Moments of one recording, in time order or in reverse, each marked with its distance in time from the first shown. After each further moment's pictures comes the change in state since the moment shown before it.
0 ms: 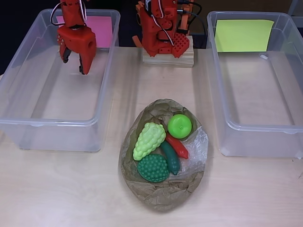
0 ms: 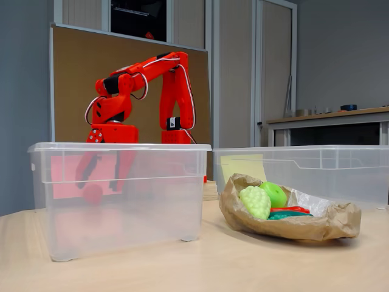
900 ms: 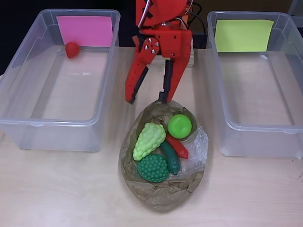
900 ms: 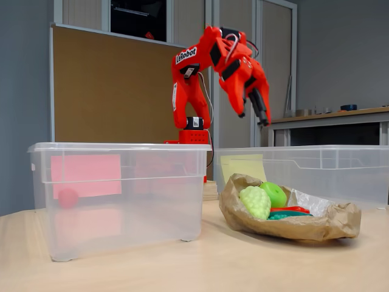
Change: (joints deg) arm -61.3 17.0 -6.9 -3.3 20.0
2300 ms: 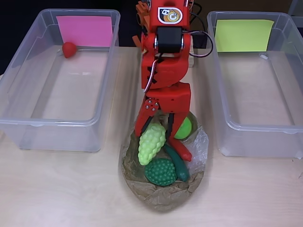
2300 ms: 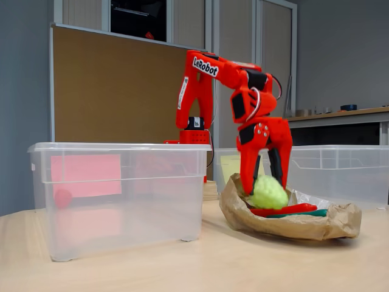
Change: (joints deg) arm -1.8 -29.1 -9.7 -4.6 12.7
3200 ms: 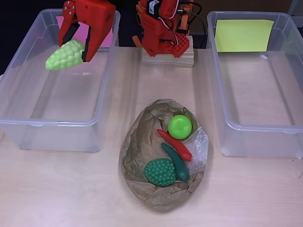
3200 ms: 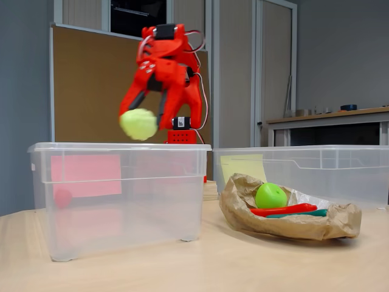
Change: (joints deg) arm 46.7 36.3 11.2 19.1 -18.5
